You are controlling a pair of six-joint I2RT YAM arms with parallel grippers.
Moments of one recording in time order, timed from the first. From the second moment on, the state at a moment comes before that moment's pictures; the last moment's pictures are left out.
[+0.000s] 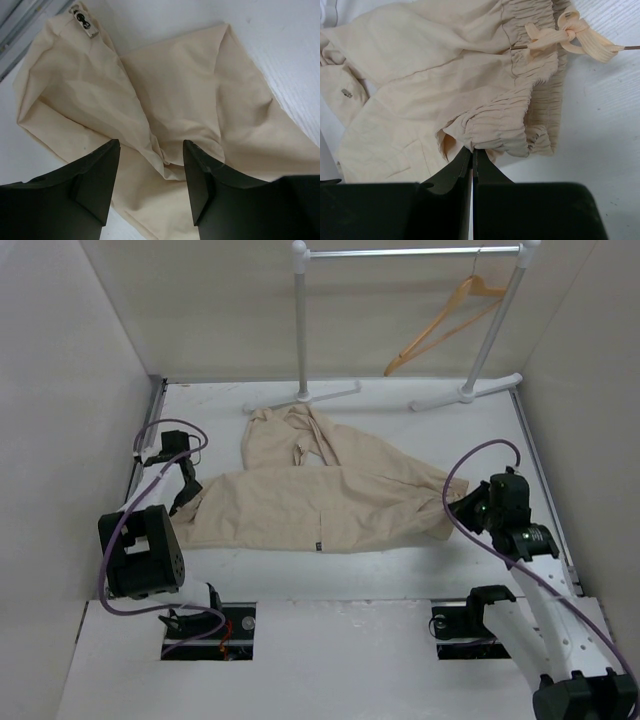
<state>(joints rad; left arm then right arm) 0.16 1.48 0.93 -0.64 -0.46 -0.64 0.08 0.70 0.62 -0.63 -0.04 0.84</state>
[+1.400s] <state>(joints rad) 0.24 1.35 1.08 -0.68 -0.58 -0.88 0.10 0.72 0.62 -0.79 -0.01 0.84</state>
